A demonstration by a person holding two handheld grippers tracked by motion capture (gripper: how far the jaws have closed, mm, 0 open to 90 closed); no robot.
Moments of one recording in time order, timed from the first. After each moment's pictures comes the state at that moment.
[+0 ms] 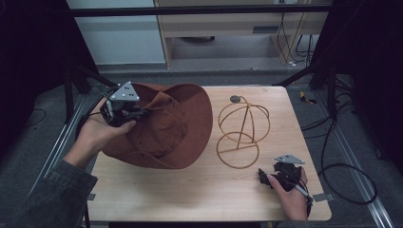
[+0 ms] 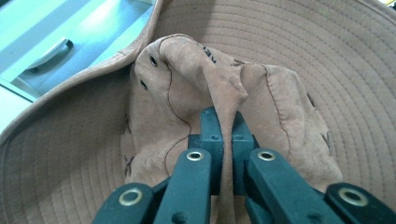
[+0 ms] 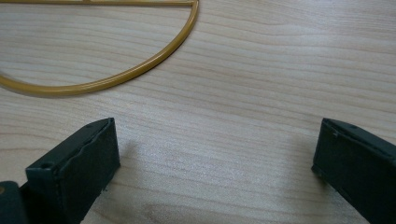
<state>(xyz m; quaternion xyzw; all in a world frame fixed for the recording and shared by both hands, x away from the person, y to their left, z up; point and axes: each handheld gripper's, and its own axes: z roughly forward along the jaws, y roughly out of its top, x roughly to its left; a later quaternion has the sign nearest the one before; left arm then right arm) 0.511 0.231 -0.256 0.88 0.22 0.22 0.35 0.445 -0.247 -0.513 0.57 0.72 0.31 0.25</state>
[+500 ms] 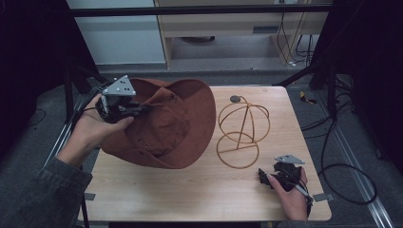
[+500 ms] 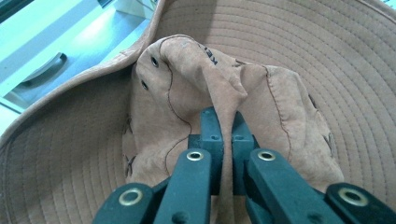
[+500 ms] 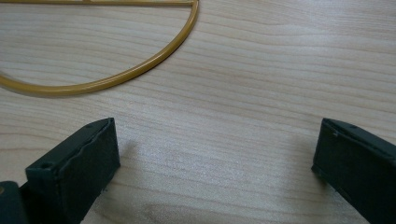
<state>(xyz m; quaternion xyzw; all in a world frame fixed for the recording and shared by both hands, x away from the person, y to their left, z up) 0.504 0.230 -0.235 0.88 0.21 0.21 0.38 0.445 -0.247 -0.513 0.57 0.72 0.31 0.25</state>
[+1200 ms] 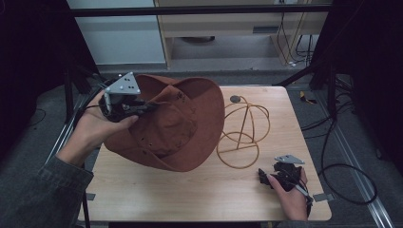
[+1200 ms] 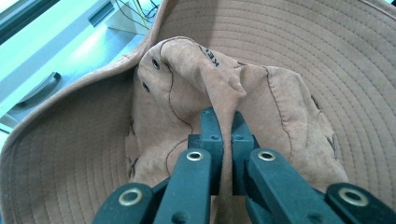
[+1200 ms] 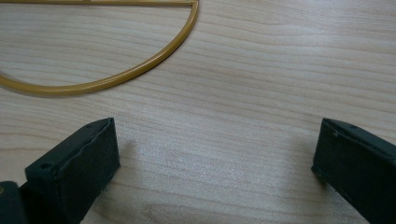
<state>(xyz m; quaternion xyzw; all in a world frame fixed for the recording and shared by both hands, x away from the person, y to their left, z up) 0.494 0.212 -0.218 0.88 0.17 0.22 0.38 0.445 -0.247 -0.513 0.57 0.72 0.31 0.25</state>
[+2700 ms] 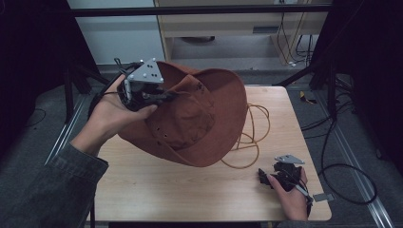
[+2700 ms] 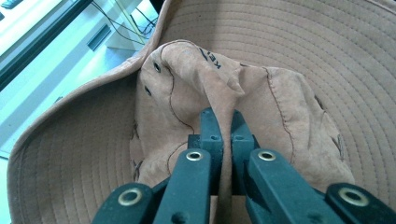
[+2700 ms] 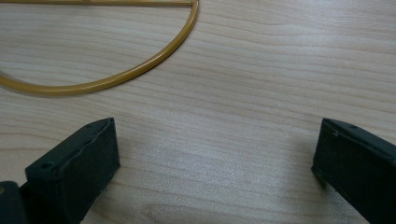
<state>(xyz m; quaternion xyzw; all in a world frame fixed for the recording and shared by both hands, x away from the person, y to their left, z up) 0.494 0.160 -0.184 0.89 0.12 0.24 0.38 0.445 -0.247 -0.513 0.57 0.72 0.31 0.24</state>
